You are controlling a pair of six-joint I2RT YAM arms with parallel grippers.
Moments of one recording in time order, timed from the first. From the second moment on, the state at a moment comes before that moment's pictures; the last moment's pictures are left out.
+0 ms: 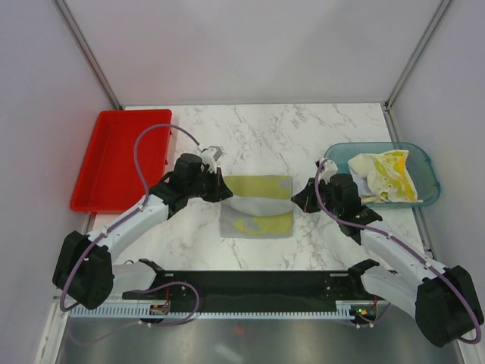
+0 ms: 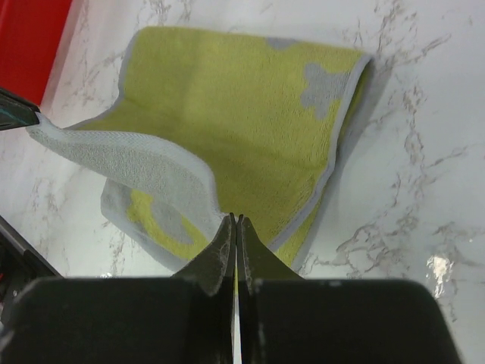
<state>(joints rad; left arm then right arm) -0.50 1.25 0.80 -0.17 0.33 -0.38 0.39 1.00 0.49 0.03 -0.27 0.43</state>
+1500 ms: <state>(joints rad) -0.62 1.01 0.64 -0.30 0.07 -0.50 0.48 0.87 0.35 -0.16 -0.30 0.57</state>
